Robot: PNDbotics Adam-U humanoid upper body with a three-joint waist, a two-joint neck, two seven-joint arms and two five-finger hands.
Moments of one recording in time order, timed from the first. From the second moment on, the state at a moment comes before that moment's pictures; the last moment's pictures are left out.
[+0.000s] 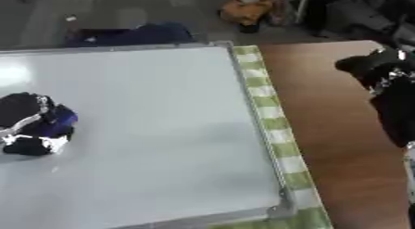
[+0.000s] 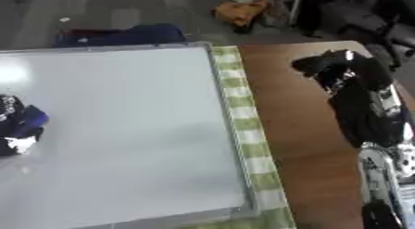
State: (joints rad) left arm -1.10 0.36 0.00 -0.77 -1.30 -0.75 -0.10; right arm -0.35 -0.34 -0.34 -1.99 -0.35 -0.14 0.35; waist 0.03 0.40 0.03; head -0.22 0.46
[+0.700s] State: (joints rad) left arm -1.05 0.36 -0.13 -0.89 -1.04 -0.85 -0.26; right arm -0.35 -0.34 -0.34 -1.99 -0.36 -0.14 0.34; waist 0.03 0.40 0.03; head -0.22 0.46
